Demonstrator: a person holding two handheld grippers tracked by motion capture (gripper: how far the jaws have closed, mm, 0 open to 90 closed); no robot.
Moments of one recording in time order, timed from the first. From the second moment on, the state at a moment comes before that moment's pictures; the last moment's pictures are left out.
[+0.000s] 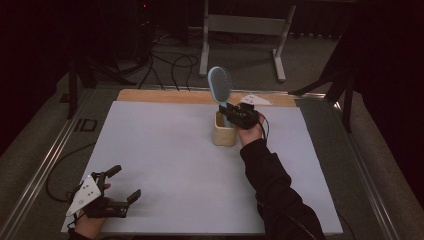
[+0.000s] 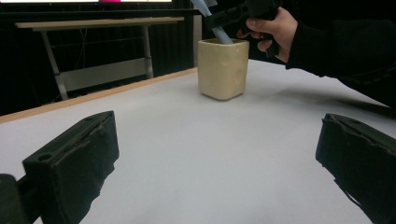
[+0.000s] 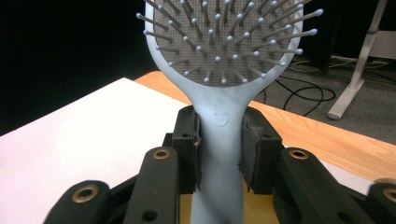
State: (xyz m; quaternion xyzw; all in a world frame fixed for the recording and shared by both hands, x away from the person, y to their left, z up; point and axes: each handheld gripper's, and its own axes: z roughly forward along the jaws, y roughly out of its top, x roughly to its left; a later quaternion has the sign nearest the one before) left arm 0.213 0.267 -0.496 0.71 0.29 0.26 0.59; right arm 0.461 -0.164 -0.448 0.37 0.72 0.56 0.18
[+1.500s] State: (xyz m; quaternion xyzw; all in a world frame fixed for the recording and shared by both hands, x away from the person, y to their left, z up) left arm 0.213 0.265 -0.495 0.71 0.29 0.25 0.59; right arm 0.434 -0.173 -0.432 0.33 0.72 0.58 0.19
